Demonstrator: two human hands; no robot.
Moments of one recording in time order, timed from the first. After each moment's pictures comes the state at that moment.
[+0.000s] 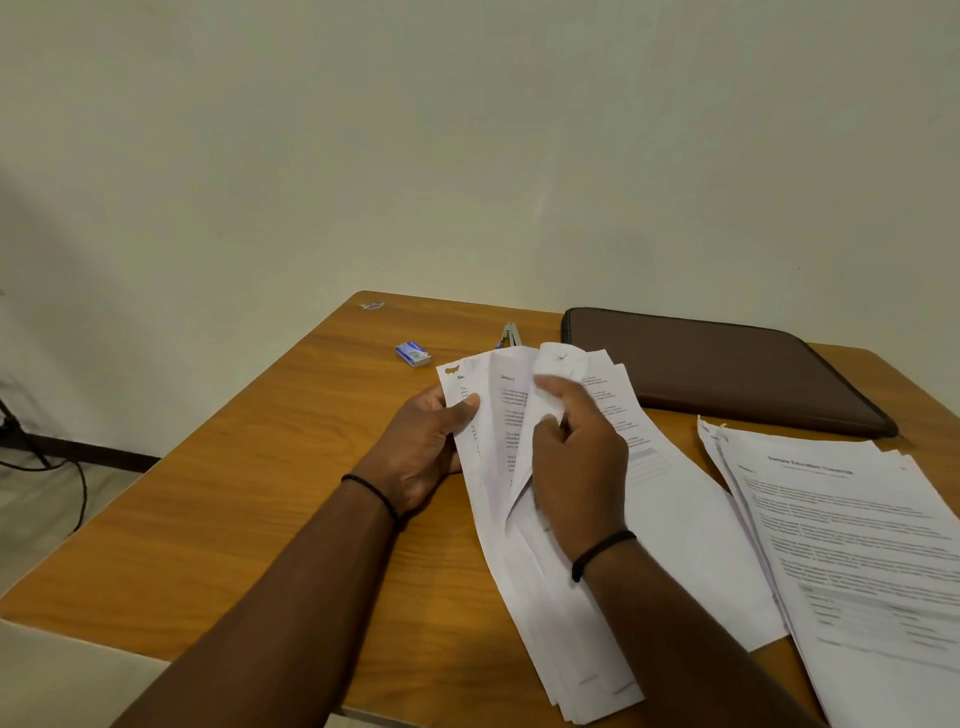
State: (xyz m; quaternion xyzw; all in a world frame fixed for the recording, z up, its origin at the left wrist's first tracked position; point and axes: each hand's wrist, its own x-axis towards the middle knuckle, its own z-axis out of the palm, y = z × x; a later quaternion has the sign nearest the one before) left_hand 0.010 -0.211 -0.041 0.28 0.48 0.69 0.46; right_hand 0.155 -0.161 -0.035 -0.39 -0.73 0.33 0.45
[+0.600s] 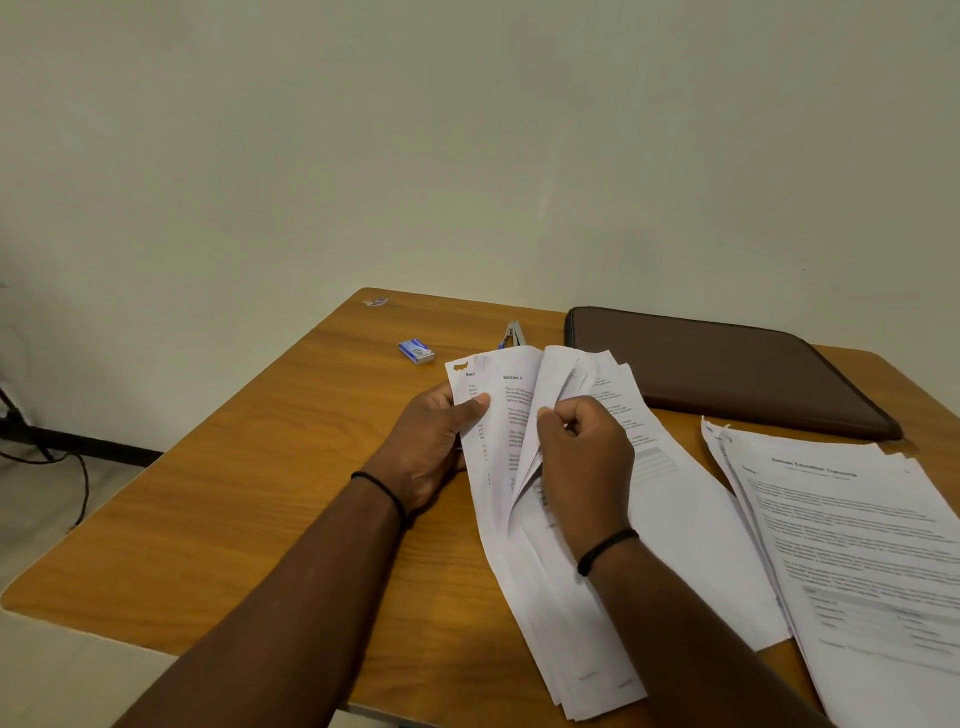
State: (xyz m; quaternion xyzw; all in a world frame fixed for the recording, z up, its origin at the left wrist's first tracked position) left_hand 0.012 -0.208 -0.043 0.29 0.51 0.67 0.45; right_hand 0.153 -0.155 -0.038 -0.44 -0.69 0.35 0.45
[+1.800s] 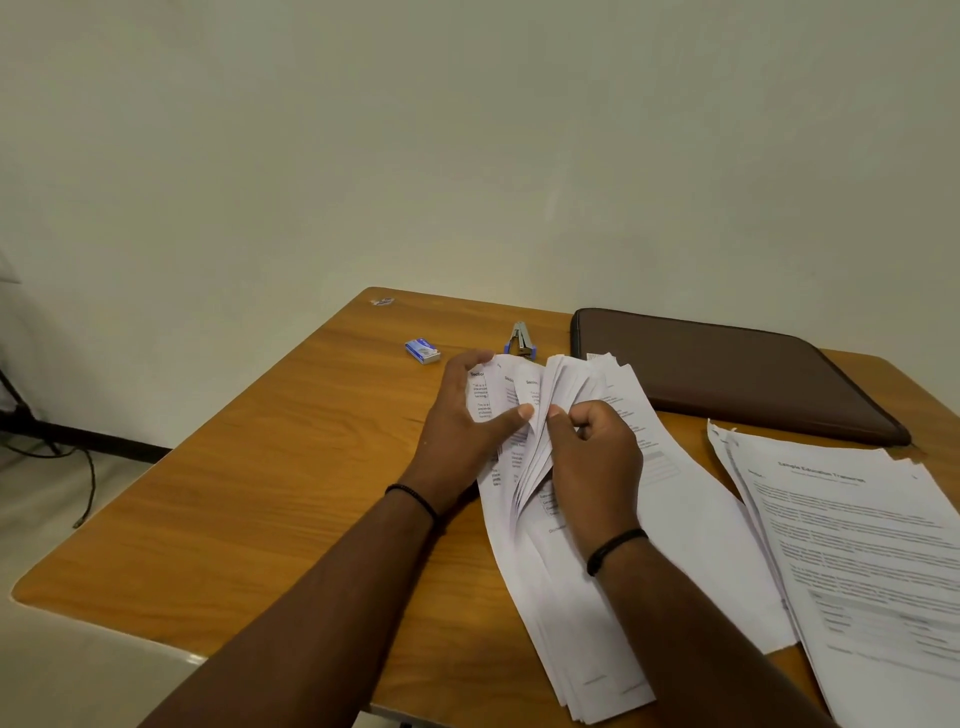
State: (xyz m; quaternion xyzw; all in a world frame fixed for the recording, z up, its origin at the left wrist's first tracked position) left_hand 0.029 -0.202 -0.050 0.43 0.58 0.67 0.18; right_hand 0.150 -0.148 -0.043 -0.45 -0.67 0.36 0.45
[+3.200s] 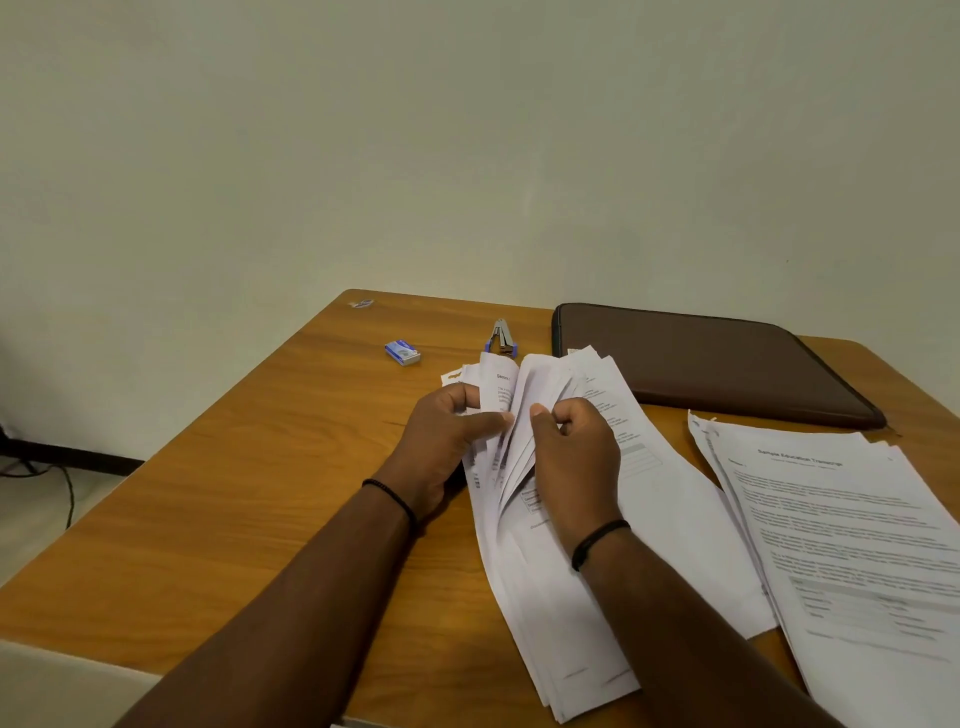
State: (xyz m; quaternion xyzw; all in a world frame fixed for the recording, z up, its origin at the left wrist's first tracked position) left_hand 0.035 -0.199 -0.038 0.29 0.56 0.67 0.40; right_hand 0.147 -0.140 -0.047 -0.47 -0.66 0.40 0.43
